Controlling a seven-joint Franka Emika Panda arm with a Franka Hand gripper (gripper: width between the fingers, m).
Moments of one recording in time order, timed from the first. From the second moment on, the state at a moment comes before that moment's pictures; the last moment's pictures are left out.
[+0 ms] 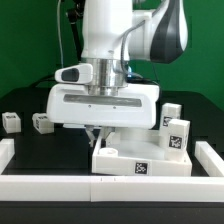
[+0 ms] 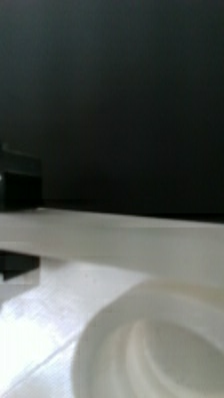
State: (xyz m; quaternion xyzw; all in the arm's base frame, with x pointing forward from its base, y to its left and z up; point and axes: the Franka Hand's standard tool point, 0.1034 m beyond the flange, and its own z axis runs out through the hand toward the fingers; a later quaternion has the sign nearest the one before) arm 0.507 -0.042 0.013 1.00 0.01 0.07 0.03
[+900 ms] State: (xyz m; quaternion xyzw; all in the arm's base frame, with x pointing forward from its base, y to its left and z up) arm 0.552 -0.033 0.023 0.91 0.39 0.10 0.08
